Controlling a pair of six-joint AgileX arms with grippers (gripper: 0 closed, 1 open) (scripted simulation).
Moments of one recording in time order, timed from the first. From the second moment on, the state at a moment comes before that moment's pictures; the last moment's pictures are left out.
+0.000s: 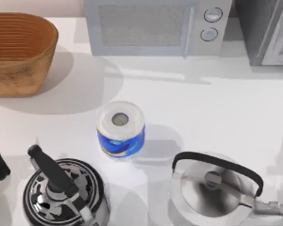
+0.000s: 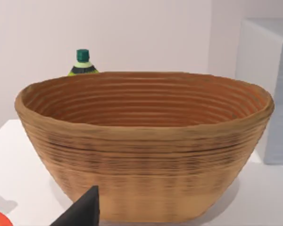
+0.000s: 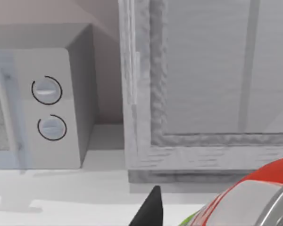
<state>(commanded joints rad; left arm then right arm) 0.00 0.00 0.00 0.00 0.00 0.00 0.01 0.07 0.07 -0.01 0.00 0.02</state>
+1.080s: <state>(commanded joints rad) 0.00 0.00 0.00 0.00 0.00 0.00 0.04 0.26 0.40 -0.06 0.07 0.01</state>
